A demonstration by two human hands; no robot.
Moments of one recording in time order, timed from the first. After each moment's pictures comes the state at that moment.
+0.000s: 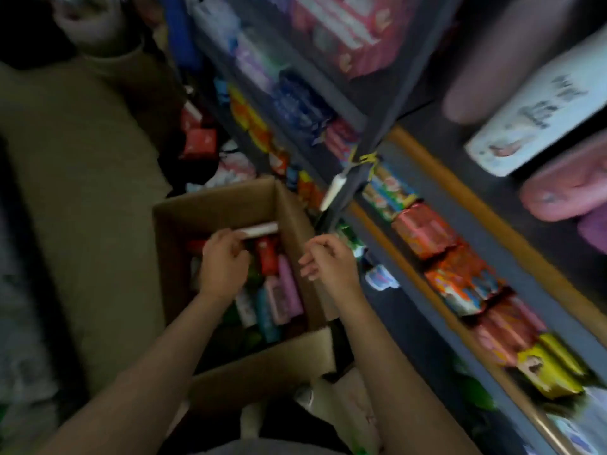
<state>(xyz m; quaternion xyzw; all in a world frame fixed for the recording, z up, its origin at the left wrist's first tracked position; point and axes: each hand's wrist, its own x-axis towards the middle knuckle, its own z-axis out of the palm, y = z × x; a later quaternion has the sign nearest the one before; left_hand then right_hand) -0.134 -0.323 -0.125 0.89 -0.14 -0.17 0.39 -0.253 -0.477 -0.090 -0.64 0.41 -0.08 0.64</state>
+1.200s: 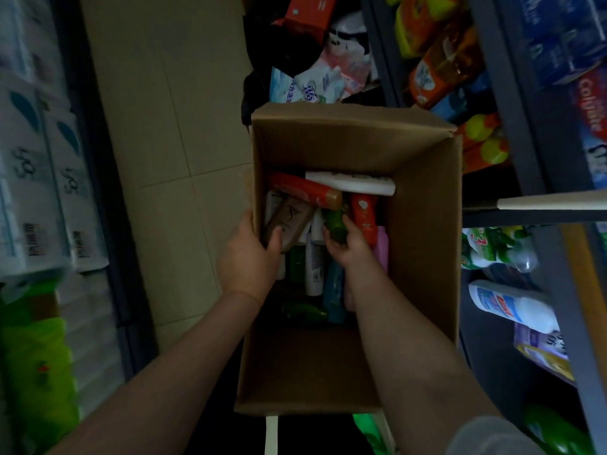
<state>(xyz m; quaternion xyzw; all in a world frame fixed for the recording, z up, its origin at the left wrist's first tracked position) -0.054 -0.234 -0.264 0.94 0.11 -0.19 0.26 -0.067 -0.412 -0.374 -0.12 0.64 0.02 0.76</state>
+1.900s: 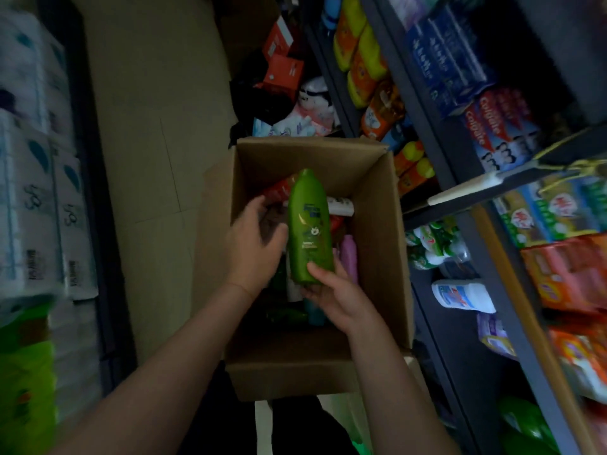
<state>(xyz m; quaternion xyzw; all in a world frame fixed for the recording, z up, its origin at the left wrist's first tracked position) -0.085 -0.248 -0.188 0.88 -0.02 -0.14 0.46 -0.182 -0.384 -0.205 -0.35 0.37 0.15 0.84</state>
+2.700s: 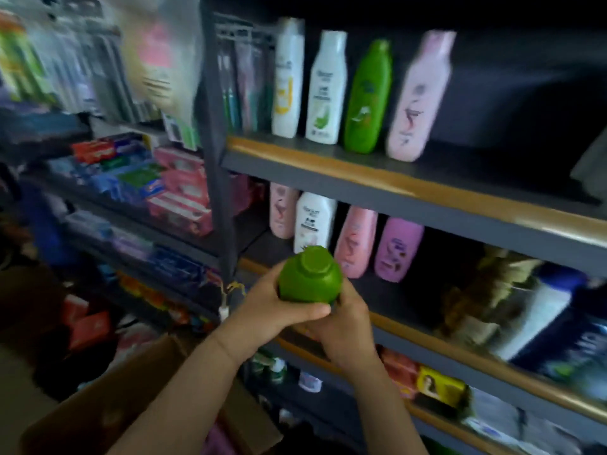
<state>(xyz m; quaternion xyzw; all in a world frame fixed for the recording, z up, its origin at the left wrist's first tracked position) -0.267 -0.485 0.123 0.54 -0.48 -0.43 0.54 -0.399 -0.535 0.092 -0.69 0.33 -0.46 0.45</state>
